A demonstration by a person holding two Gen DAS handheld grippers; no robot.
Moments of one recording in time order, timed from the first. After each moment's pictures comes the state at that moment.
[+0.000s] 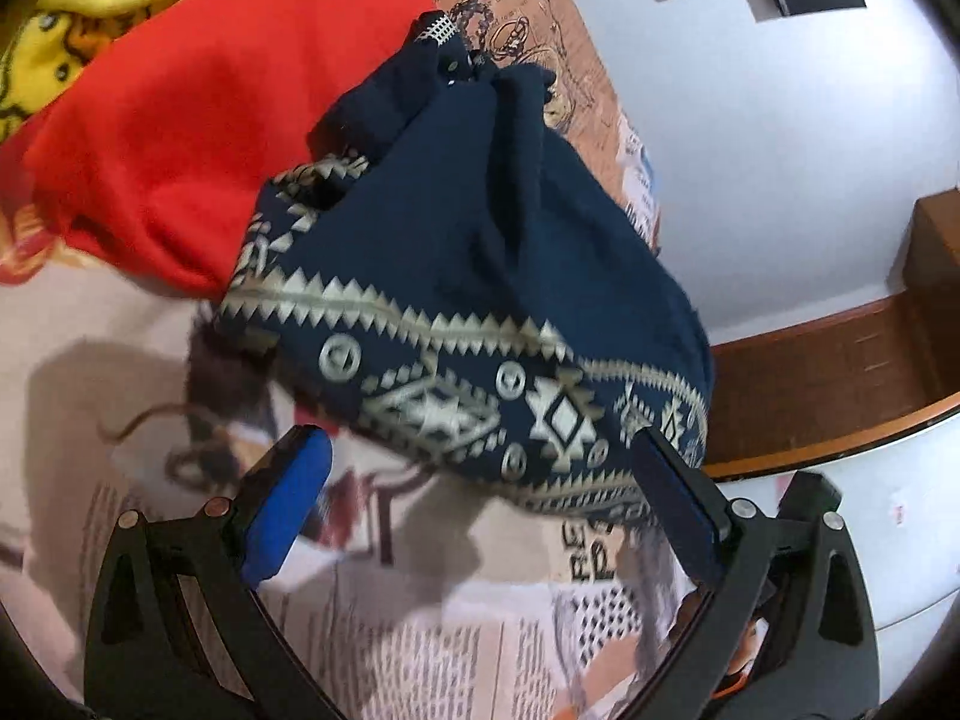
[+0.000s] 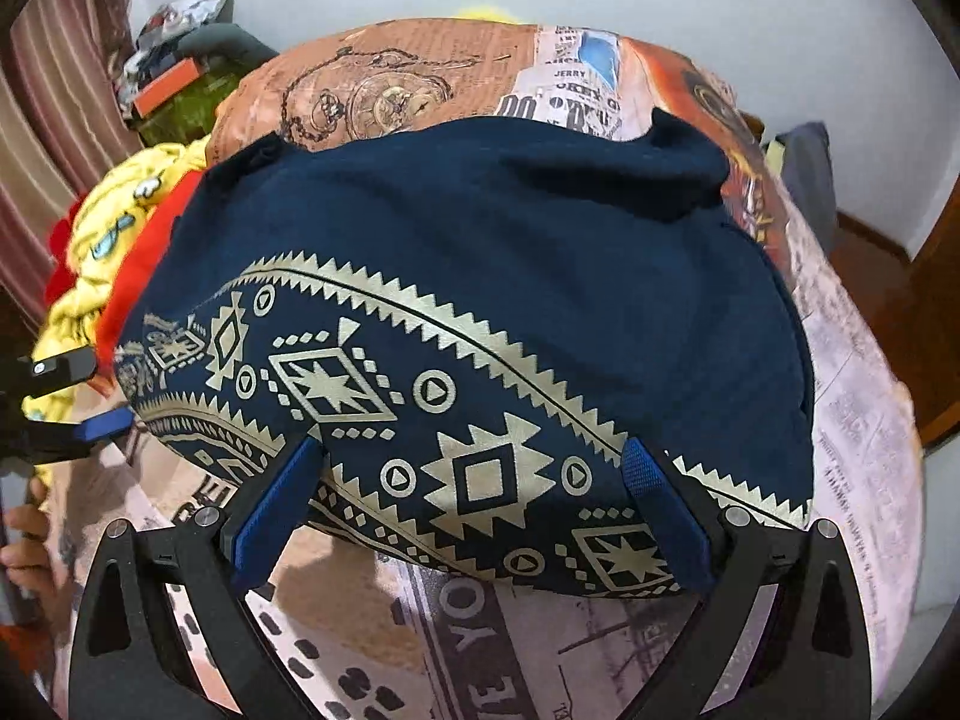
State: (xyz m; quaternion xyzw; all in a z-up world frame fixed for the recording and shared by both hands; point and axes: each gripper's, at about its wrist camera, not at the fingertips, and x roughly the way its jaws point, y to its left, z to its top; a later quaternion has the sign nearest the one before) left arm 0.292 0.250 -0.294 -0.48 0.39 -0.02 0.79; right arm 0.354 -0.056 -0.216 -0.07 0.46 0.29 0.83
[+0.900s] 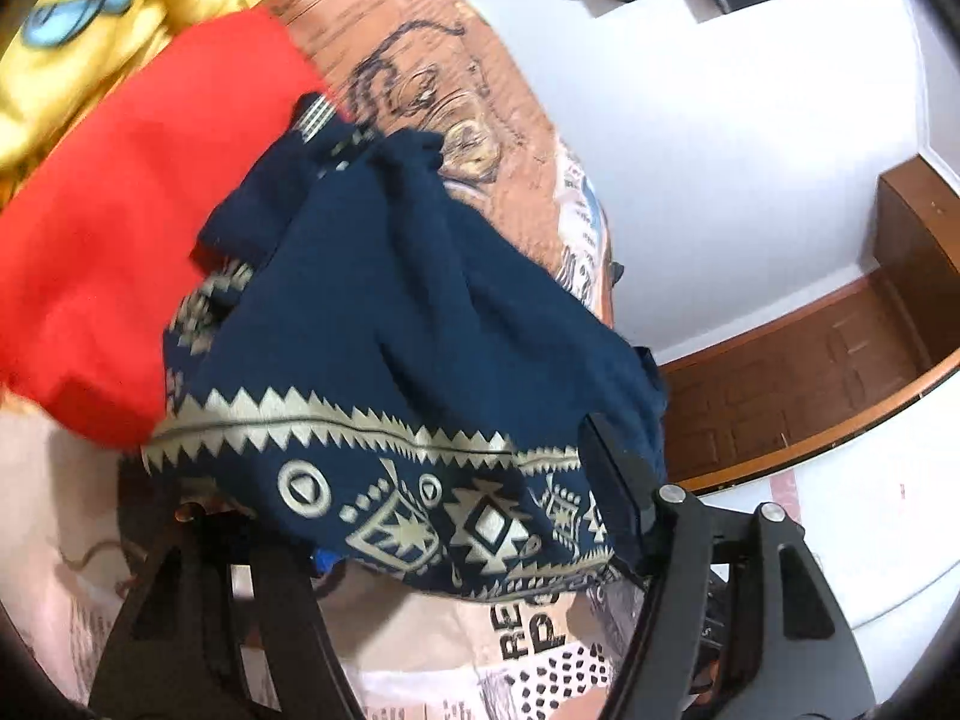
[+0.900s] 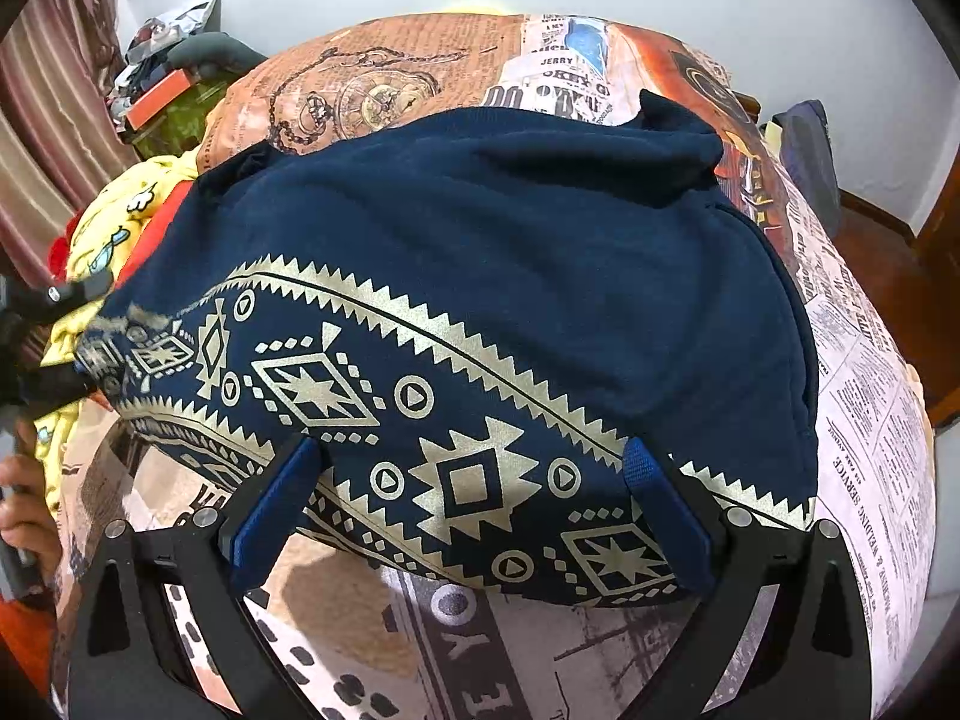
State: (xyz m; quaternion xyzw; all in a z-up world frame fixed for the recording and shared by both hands) left arm 0.337 0.236 -0.253 -0.44 0.34 -0.04 0.83; right arm 0.357 -0.056 -0.218 -0.07 0.47 0.29 0.83
